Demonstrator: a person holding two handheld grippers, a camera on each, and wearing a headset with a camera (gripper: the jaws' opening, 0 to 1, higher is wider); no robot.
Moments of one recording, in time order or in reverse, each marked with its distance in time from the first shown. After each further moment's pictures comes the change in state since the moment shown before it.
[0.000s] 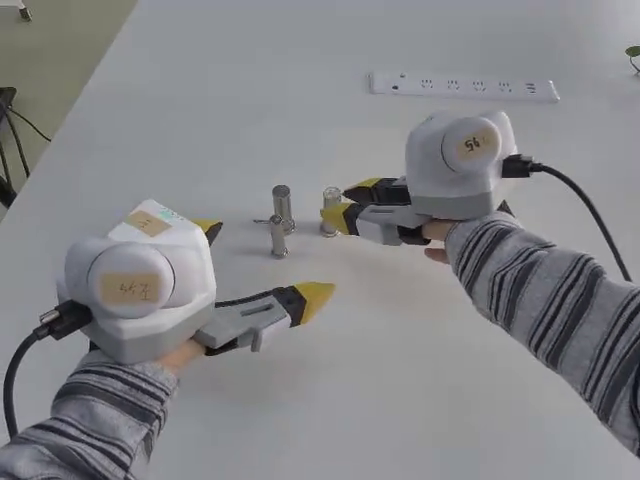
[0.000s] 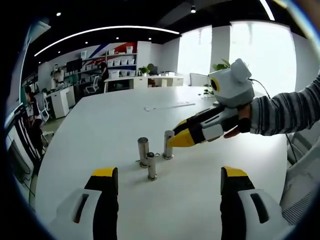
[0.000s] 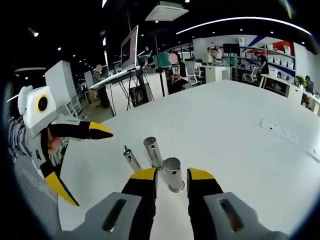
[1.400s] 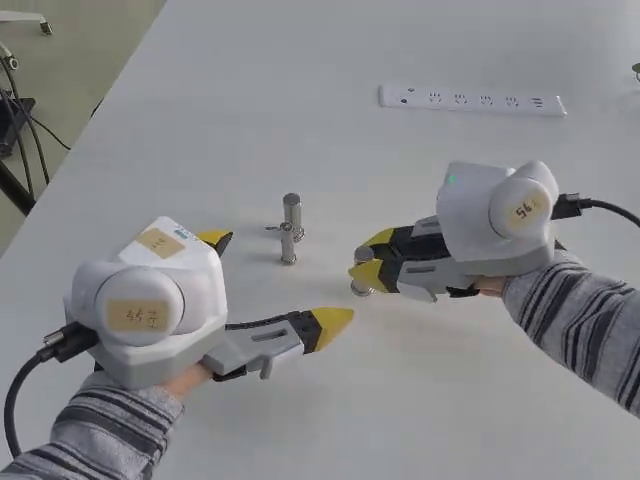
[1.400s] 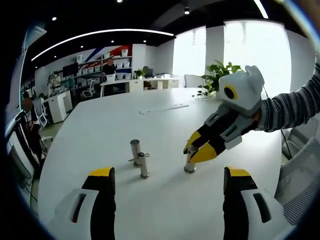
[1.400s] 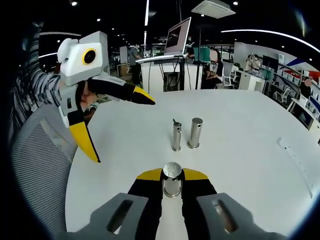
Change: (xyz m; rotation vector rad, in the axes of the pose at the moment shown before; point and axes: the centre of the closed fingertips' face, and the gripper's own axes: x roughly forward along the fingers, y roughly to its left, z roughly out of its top) left arm -0.018 -0.019 0.003 0.034 -0.013 -0.026; right arm -0.051 0.052 -0.037 -0.296 0.099 0.214
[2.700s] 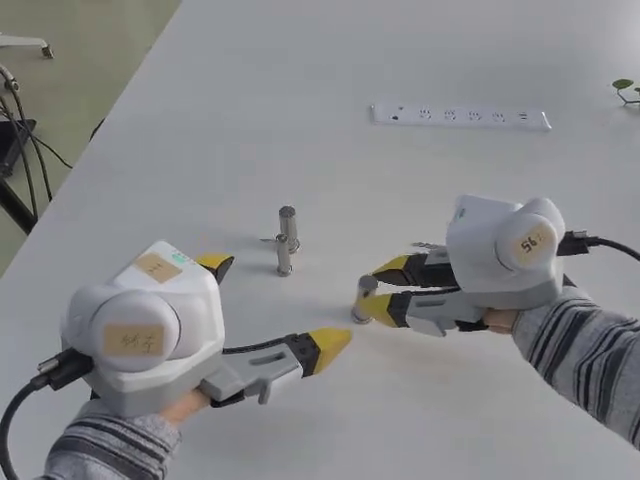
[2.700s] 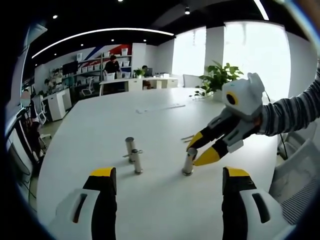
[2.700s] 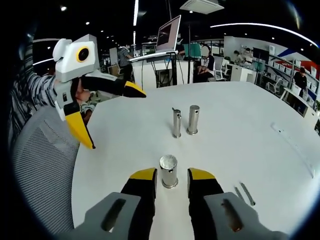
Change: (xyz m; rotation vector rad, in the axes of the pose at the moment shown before) left arm -0.011 -0.014 -0.001 -0.018 0.003 -0.014; right arm -0.018 0.007 -0.021 0.070 0.028 -0.066
